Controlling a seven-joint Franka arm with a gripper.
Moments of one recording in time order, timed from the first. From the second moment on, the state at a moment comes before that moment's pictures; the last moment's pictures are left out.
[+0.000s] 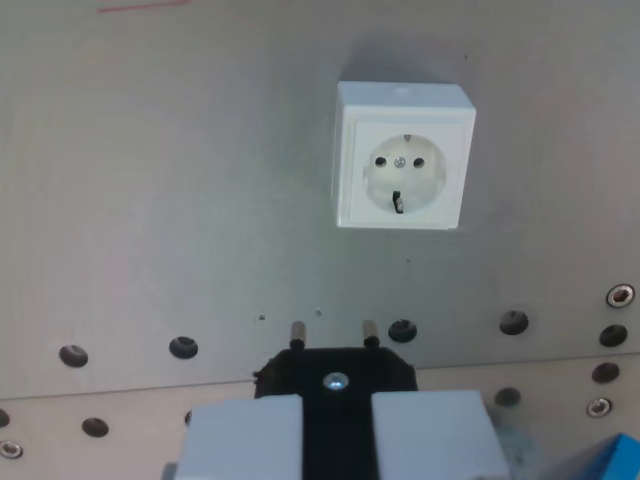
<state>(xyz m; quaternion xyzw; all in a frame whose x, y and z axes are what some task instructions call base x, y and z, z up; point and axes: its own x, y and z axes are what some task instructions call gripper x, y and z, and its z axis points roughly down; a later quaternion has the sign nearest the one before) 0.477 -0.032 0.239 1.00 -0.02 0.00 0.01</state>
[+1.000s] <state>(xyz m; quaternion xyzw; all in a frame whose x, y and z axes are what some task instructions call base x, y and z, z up) 0.468 -0.054 0.165 1.00 -0.03 0.00 0.01</state>
